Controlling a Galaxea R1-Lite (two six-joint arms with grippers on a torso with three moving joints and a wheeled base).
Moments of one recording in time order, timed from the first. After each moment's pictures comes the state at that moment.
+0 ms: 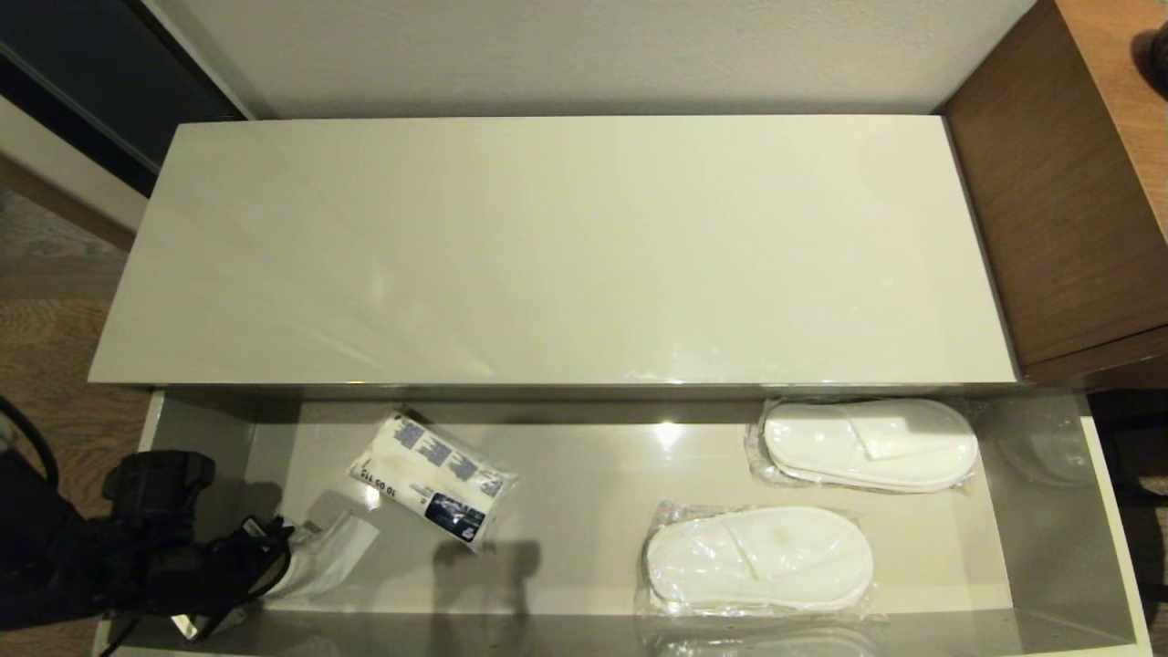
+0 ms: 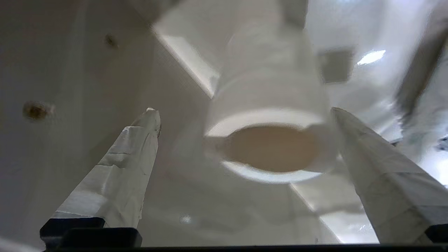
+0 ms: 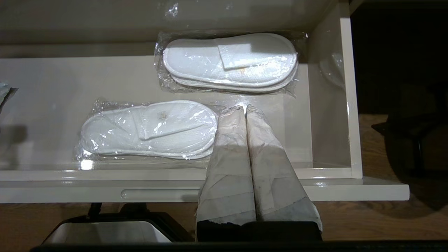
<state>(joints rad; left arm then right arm) 0.24 1.98 -0.49 -0.49 -0.10 -0.72 -0.01 0.03 0.00 0.01 0.00 -0.02</state>
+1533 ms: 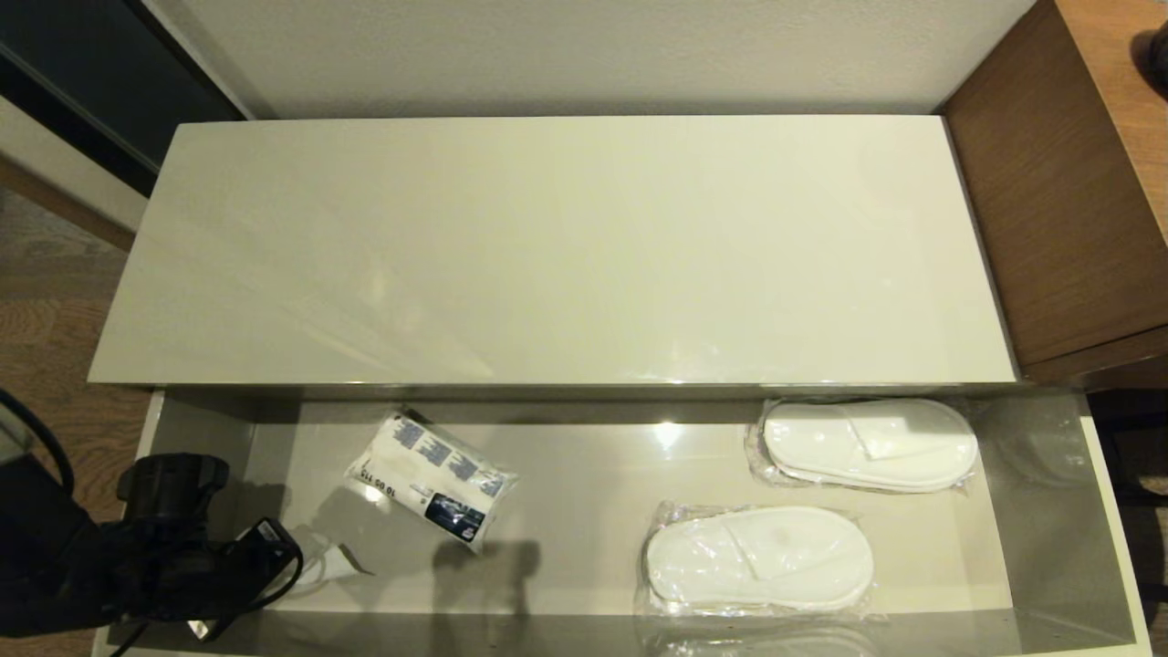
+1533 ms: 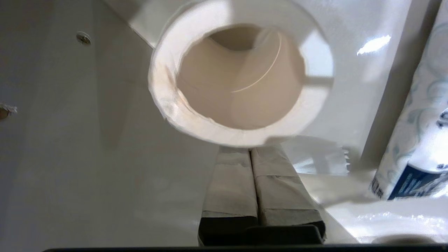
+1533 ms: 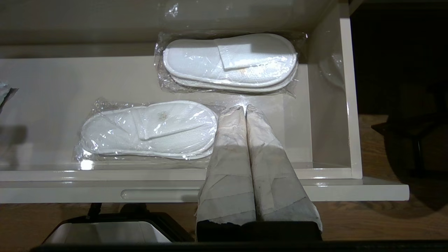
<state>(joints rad) 0.20 1.98 -0.46 -0.54 -0.10 -0.68 -0.01 0.03 0.00 0.00 0.00 -0.02</state>
